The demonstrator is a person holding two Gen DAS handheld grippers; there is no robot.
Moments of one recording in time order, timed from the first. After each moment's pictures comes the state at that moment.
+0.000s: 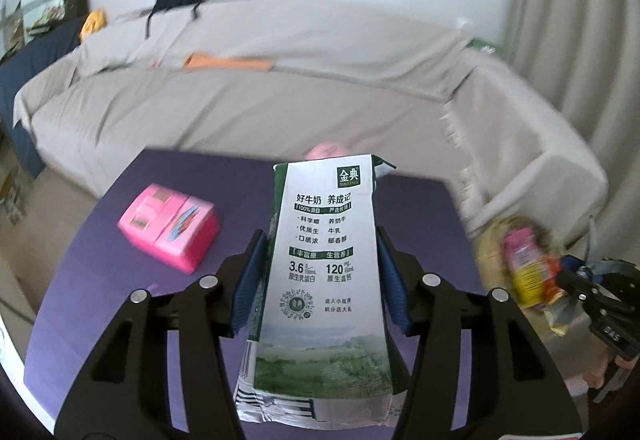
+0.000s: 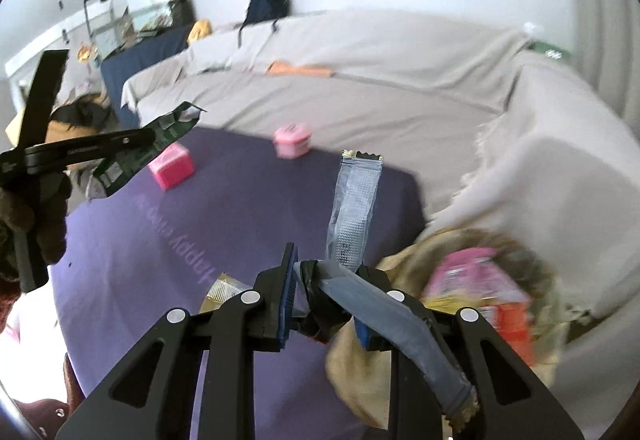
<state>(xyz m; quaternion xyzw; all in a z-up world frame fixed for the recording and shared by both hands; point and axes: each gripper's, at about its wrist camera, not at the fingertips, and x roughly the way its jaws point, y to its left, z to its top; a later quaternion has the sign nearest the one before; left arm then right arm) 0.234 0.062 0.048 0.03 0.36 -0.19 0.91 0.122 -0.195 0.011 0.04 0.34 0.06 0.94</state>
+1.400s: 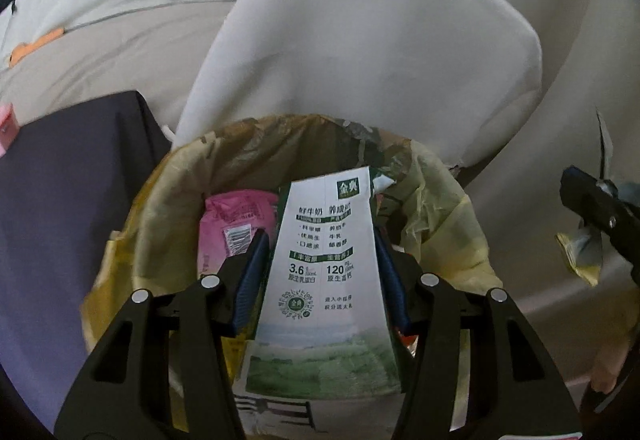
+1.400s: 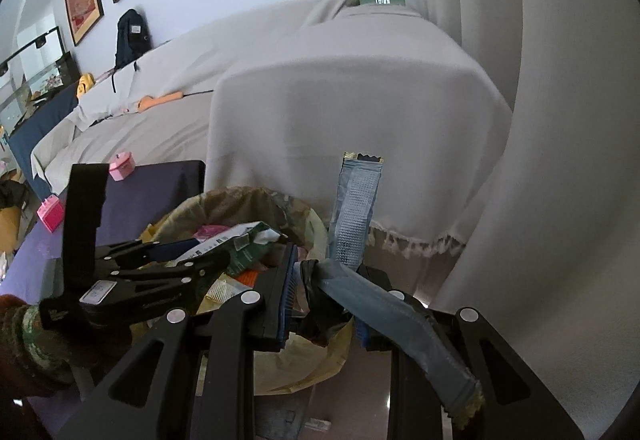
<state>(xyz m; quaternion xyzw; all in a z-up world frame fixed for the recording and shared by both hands) 0.193 -0.278 -0.109 0.08 0.45 -0.38 0.81 0.056 -0.415 -0.043 0.13 0.34 -0.13 0.92</state>
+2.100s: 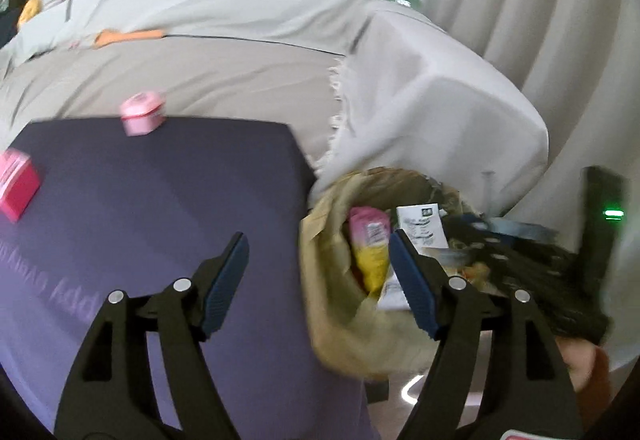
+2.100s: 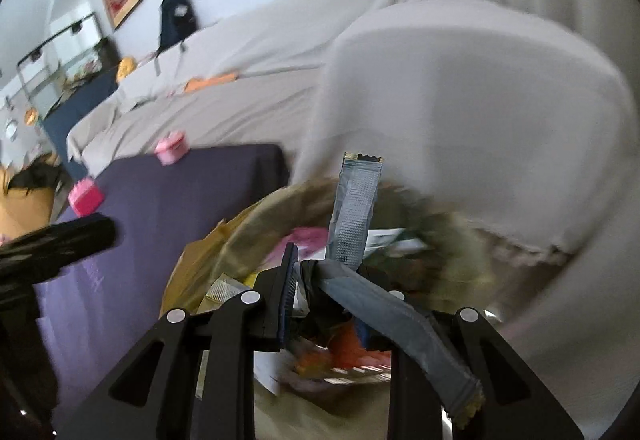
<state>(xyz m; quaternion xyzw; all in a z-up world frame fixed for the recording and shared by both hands) 0.177 -0.115 -0.024 0.01 0.41 -0.27 0.87 0.133 -0.328 -0.073 0.13 0.36 -0.03 0.92</state>
